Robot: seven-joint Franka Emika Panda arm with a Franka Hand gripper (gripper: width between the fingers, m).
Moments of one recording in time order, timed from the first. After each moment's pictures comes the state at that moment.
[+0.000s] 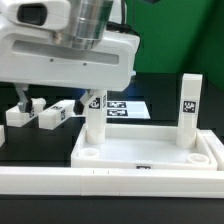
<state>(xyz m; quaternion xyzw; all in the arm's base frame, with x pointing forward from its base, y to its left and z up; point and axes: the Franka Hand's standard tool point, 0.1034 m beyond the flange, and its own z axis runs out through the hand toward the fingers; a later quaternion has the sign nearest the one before) 0.598 -0.118 0.089 0.98 0.17 -0.07 0.11</state>
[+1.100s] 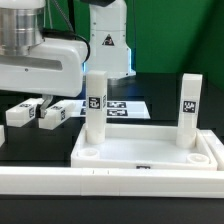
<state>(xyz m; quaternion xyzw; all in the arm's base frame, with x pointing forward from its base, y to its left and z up) 0.555 -0.180 0.070 1.00 -0.01 -0.07 0.05</state>
